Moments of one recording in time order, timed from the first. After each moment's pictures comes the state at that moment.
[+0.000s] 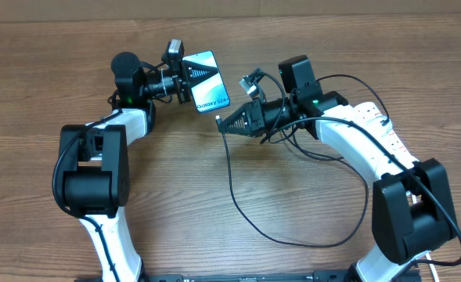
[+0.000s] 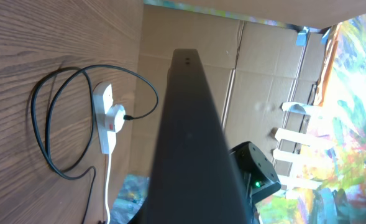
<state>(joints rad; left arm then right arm) -0.04 2.13 1.19 0.97 1.31 -1.73 0.37 1.82 1.27 -0.35 -1.20 0.49</state>
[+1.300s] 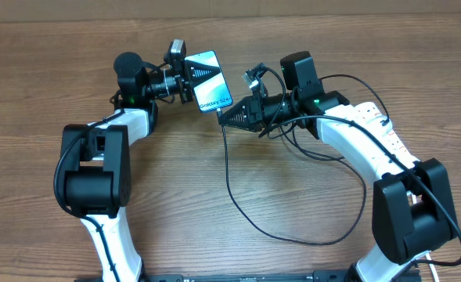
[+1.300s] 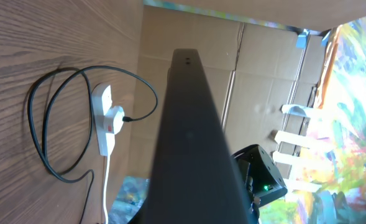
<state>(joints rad) -0.06 2.13 1.19 0.97 1.29 -1.74 0.37 1.82 1.27 -0.27 -1.14 0.63</state>
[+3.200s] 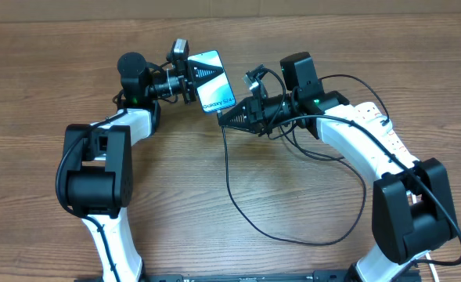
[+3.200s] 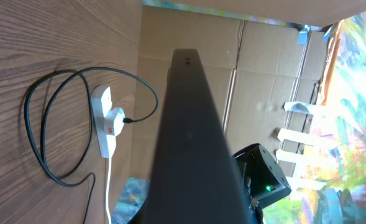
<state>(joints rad) -0.07 2.13 1.19 0.97 1.27 -1.72 0.37 1.82 1.27 -0.29 -1.16 0.67</state>
